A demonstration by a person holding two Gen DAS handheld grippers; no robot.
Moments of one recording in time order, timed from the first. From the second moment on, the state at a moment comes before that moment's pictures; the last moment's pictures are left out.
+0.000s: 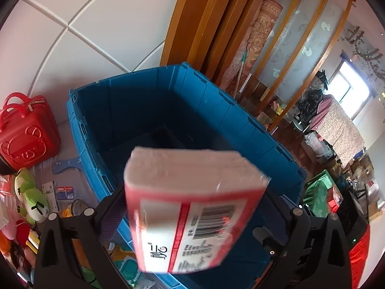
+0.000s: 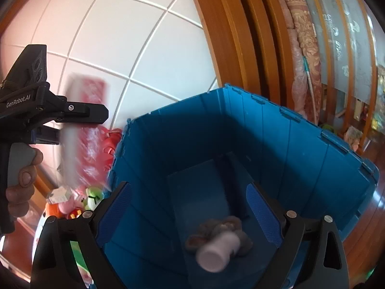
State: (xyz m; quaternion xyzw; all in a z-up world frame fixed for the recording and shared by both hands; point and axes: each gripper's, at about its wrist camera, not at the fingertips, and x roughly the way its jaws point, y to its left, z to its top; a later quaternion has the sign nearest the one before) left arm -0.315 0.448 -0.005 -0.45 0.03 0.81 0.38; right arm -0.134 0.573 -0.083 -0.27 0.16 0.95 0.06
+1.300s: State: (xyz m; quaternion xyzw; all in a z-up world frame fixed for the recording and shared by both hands) left arm -0.288 0.316 -0.027 -0.40 0.02 0.86 0.31; right arm -0.149 0.506 -0.072 -0.28 0.12 0.95 -0.01
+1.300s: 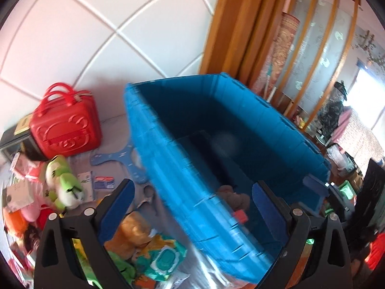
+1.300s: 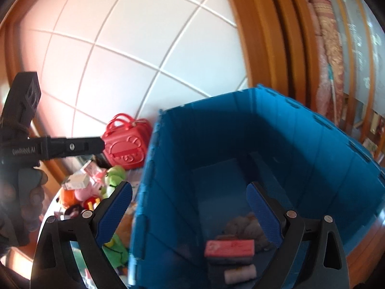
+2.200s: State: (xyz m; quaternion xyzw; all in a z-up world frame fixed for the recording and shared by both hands) left arm -0.277 -0.059 -0.151 -0.48 -0.07 0.87 0.12; right arm -0.210 0.207 -0.133 -0.37 -0.01 0.92 -0.14
